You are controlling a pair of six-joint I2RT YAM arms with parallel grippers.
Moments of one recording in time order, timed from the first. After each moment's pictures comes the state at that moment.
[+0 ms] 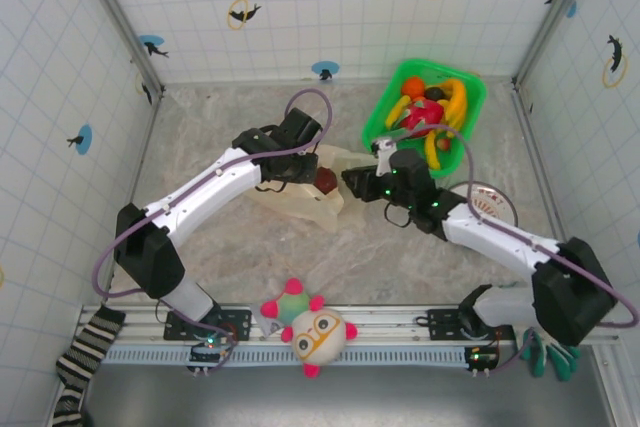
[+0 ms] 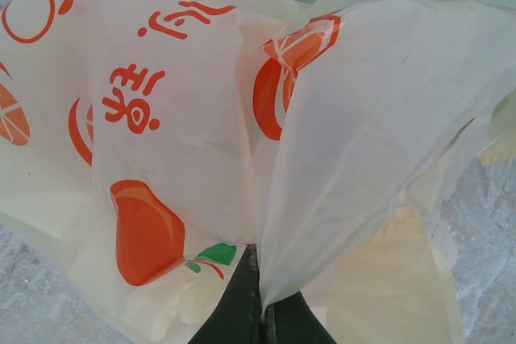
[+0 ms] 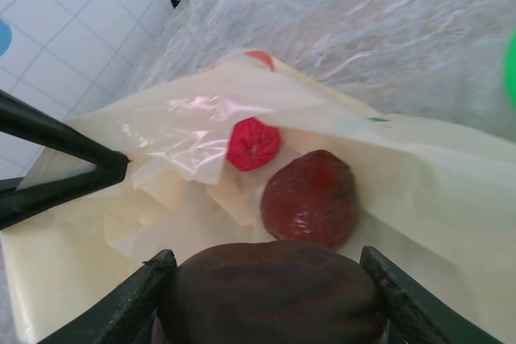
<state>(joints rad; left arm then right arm) -0.73 1.60 1.43 -0.94 -0.13 -0.44 0.72 1.32 0.74 0.13 -0.11 0.49</state>
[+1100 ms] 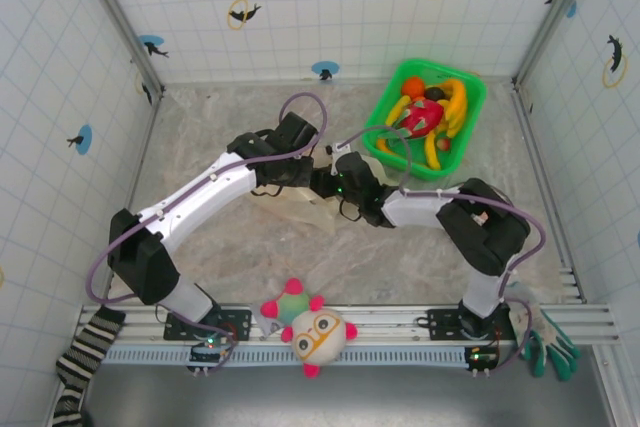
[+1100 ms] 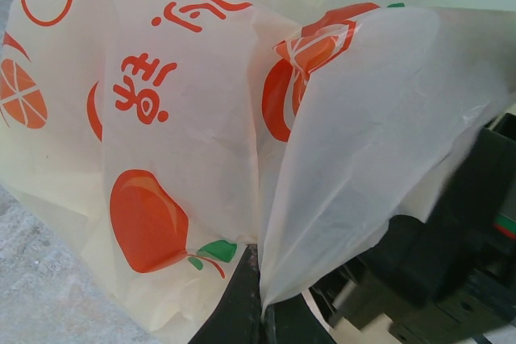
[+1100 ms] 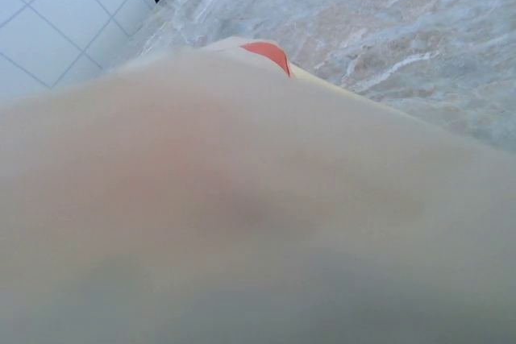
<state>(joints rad) -0.73 1.55 1.39 -0.94 -0.15 -0.47 0.84 1.79 0.91 0.45 0.05 0.51</state>
